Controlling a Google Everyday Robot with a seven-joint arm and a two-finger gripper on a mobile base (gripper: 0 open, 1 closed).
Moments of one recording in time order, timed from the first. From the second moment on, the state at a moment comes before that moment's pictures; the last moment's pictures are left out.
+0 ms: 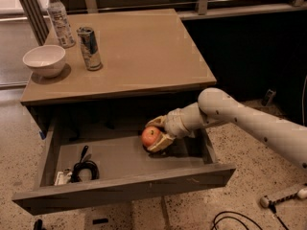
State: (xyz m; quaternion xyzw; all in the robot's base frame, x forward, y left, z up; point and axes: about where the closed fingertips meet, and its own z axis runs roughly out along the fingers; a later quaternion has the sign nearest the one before) arm 0.586 -0.007 0.617 -0.69 0.59 0.24 0.36
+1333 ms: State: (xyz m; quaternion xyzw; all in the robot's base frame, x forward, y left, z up) arm 0.586 -0.007 0.617 -0.69 0.59 0.24 0.36
